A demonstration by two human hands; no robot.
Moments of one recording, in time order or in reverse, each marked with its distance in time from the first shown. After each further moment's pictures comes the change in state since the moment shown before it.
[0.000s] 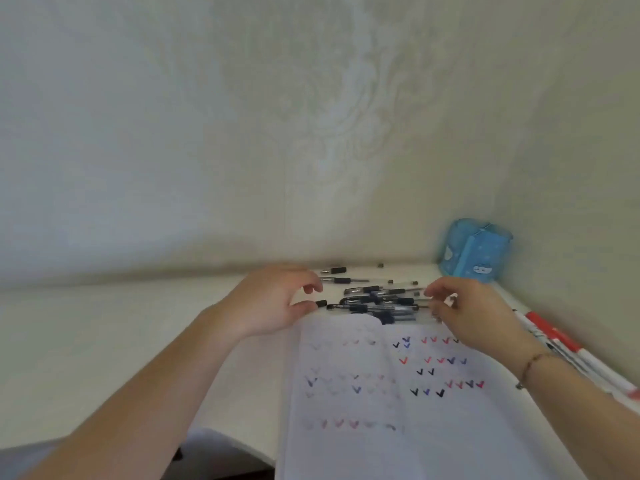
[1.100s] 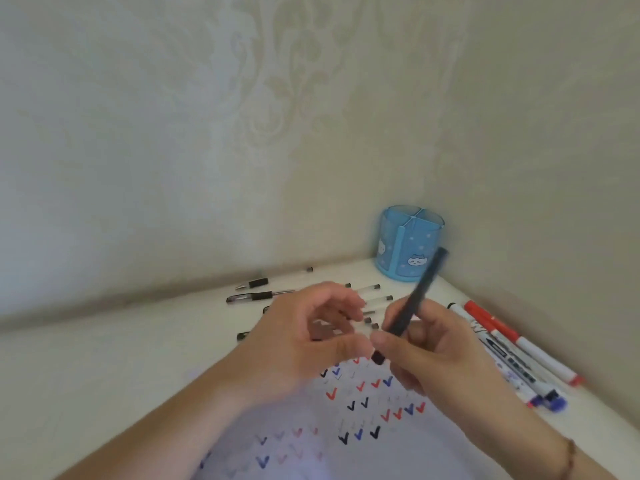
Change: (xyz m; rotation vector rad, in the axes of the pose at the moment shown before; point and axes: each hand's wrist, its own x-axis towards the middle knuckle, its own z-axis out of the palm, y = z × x) left_hand 0.059 0.112 0.045 -0.971 -0.085 0.033; right_hand -0.046 0.008 -0.012 0.980 -0.075 0.061
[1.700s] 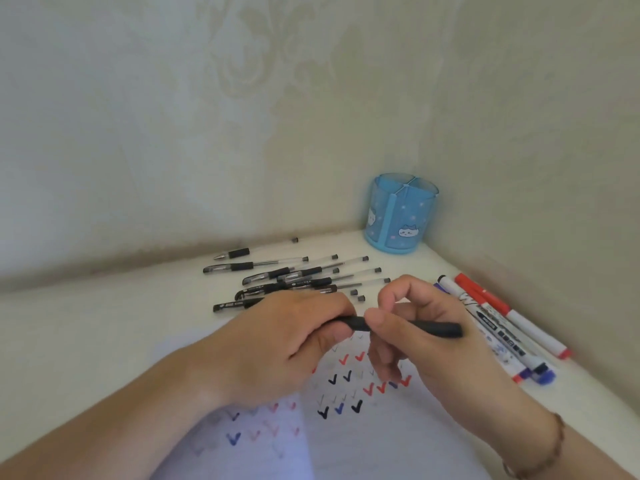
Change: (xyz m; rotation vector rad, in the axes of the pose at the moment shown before) left_hand -0.005 -0.012 0.009 0.556 -0.210 0.273; right_hand -0.004 0.018 -0.009 0.175 -0.125 -0.108
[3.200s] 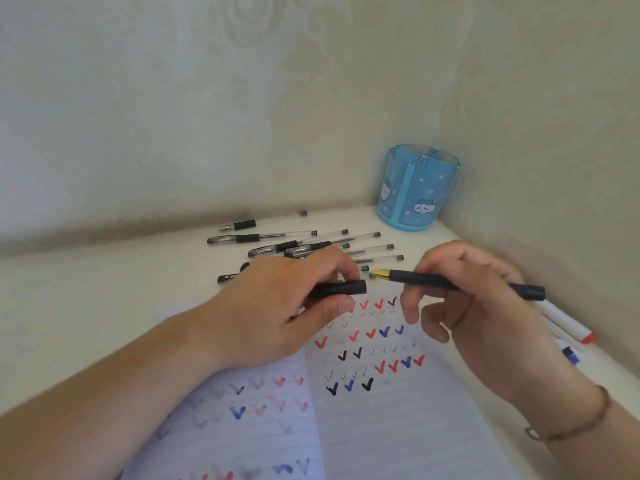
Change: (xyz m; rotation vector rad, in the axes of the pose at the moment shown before) left_hand -0.003 -0.018 0.004 0.024 0.085 -0.023; right_hand 0.006 0.001 -0.017 0.104 0.053 -0.067
